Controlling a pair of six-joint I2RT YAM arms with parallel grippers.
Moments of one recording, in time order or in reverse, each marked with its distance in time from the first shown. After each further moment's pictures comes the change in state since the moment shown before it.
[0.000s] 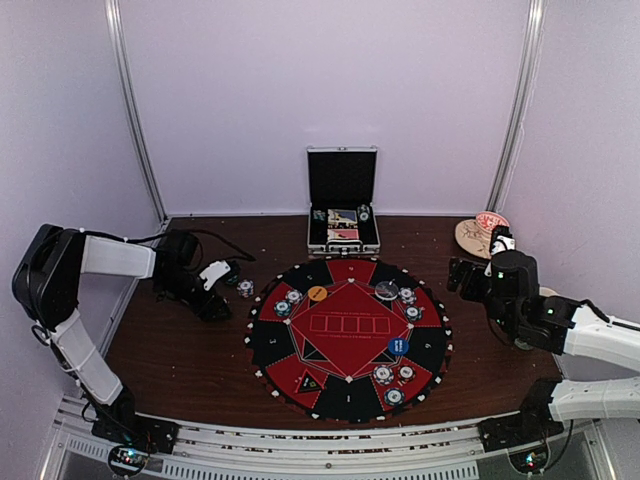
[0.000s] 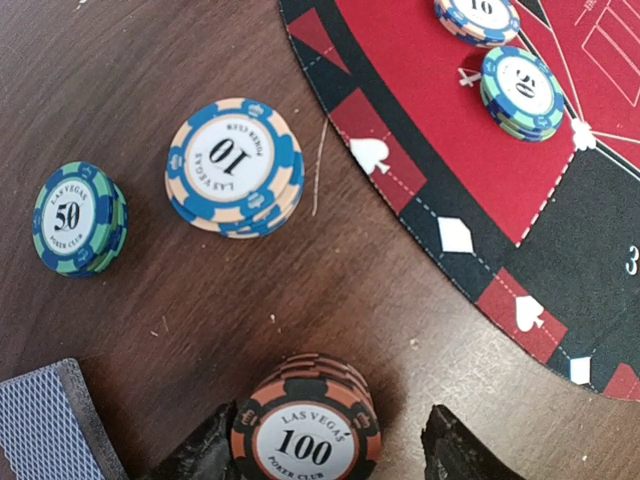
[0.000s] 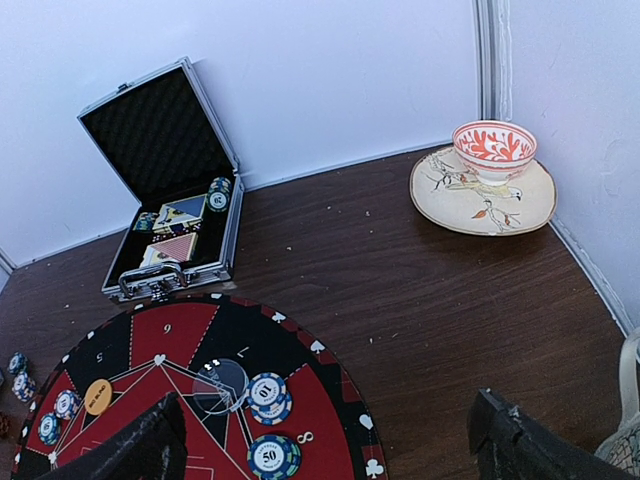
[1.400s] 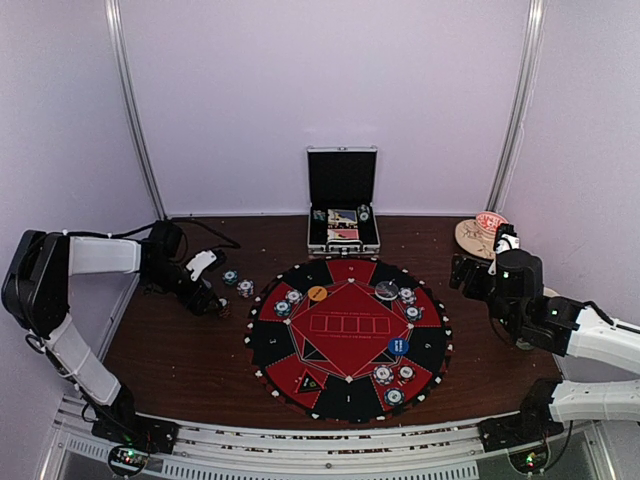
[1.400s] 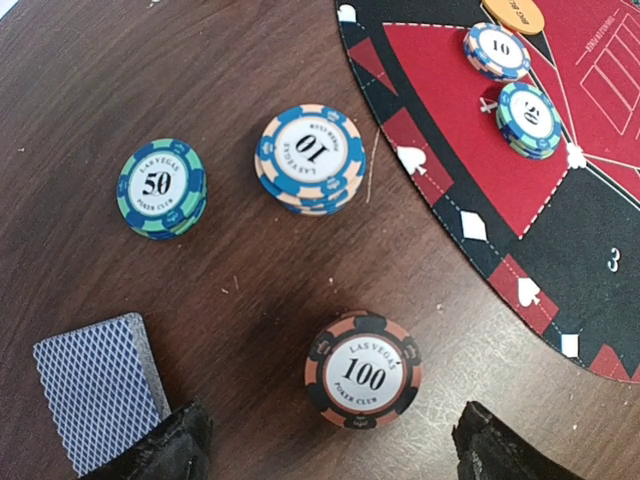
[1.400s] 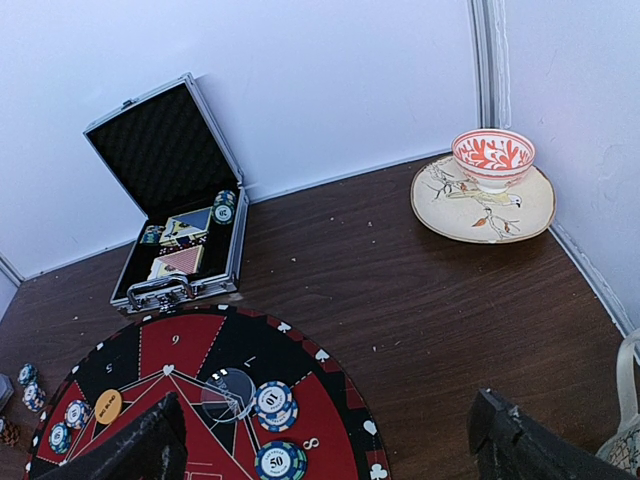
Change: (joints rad) left arm 0.089 -0.069 0.021 -0.075 0.042 0.004; right arm 0.000 -0.032 0.000 -0.001 0.005 0.002
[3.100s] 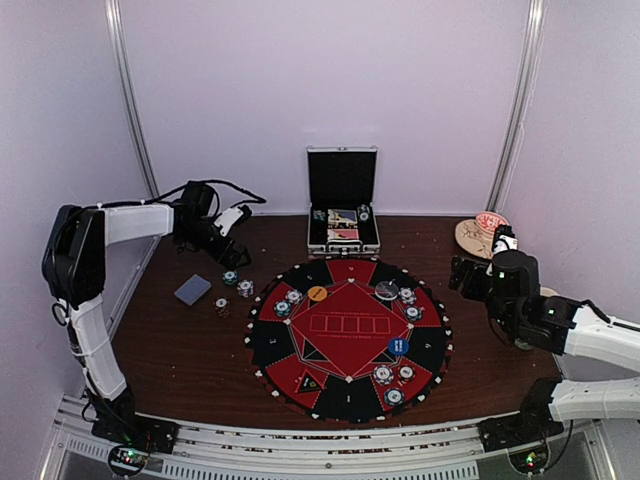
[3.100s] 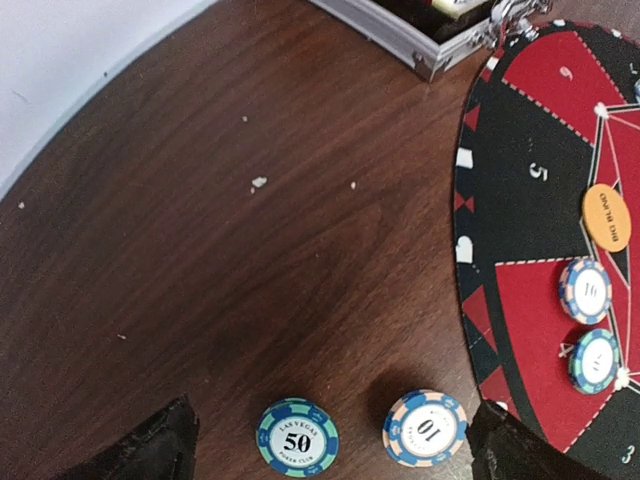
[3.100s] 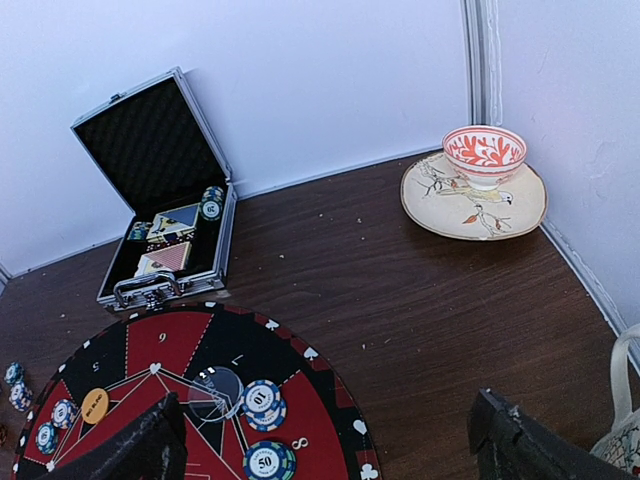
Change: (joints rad) left arm -0.107 0.278 0.481 -0.014 -0.113 -0.170; right arm 0.000 0.026 0.000 0.001 0.021 0.000
